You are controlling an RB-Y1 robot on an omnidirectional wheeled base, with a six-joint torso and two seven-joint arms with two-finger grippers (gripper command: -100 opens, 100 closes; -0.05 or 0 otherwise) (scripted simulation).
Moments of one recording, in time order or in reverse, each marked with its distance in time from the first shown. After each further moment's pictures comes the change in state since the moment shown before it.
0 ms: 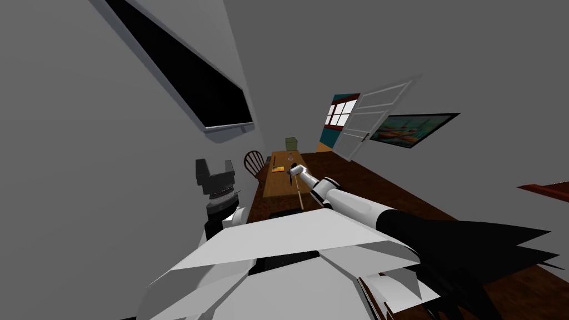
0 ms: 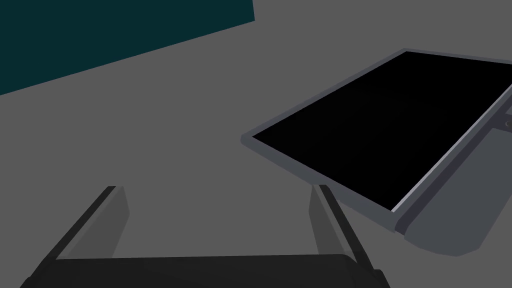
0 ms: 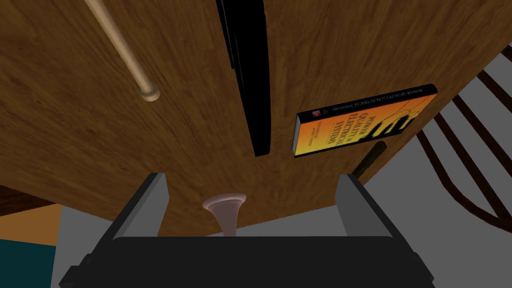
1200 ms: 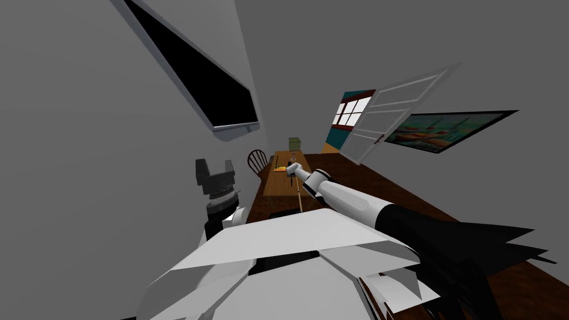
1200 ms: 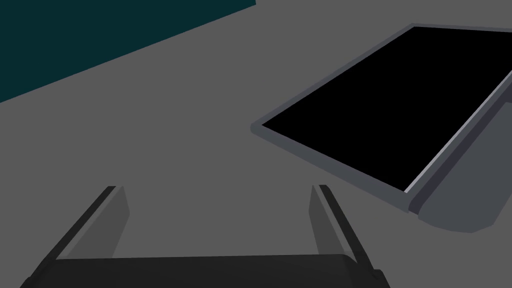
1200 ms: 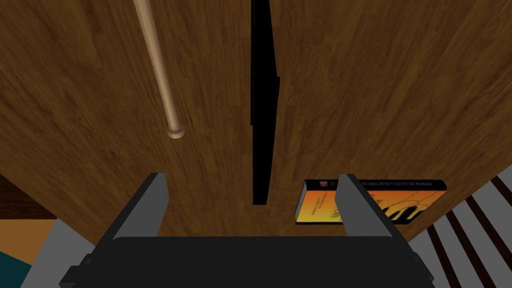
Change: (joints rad) left arm 0.000 0.000 0.000 0.000 0.000 0.000 0.000; right arm -0.222 0.091 0.033 0.338 0.006 0.174 0.036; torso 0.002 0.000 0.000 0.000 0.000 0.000
